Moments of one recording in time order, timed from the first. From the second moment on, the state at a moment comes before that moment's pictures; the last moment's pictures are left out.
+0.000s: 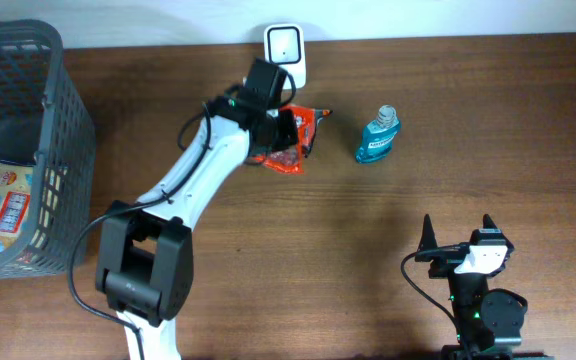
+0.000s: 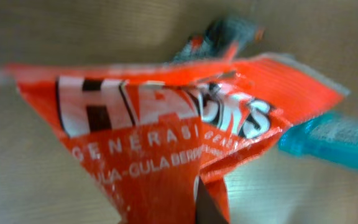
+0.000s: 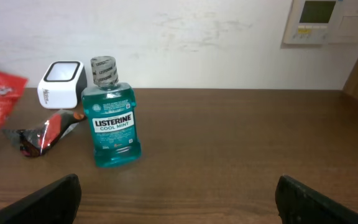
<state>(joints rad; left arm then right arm) -0.43 2.02 1.64 -0.69 0.10 -0.59 -0.03 0.01 0.01 -0.08 0.00 -0.01</state>
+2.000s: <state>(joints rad) 0.59 1.91 1.84 -1.06 -0.34 -0.01 -0.03 0.01 0.01 -0.08 0.00 -0.01</state>
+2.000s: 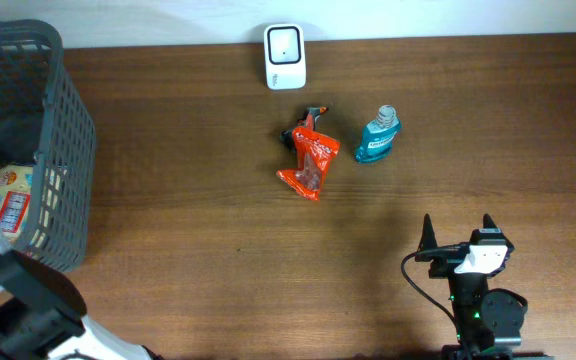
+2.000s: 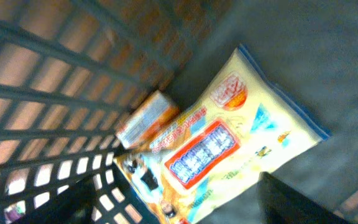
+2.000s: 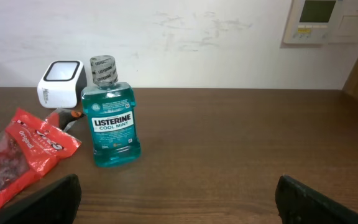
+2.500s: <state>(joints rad) 0.61 2.14 1.65 -0.99 -0.23 0.09 -0.03 0.01 0.01 -0.08 0.00 -0.01</state>
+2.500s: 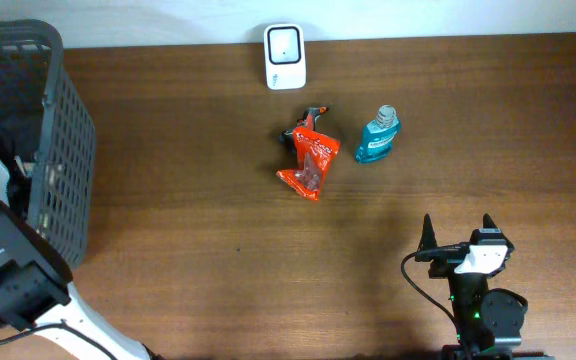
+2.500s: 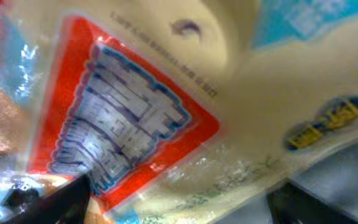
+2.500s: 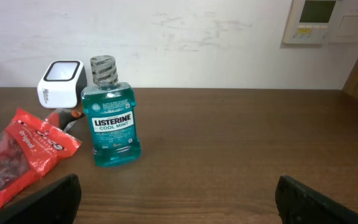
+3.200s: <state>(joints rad) 0.52 1.42 2.45 -1.38 0.58 -0.16 -0.03 0.01 0.01 -0.08 0.00 -0.01</state>
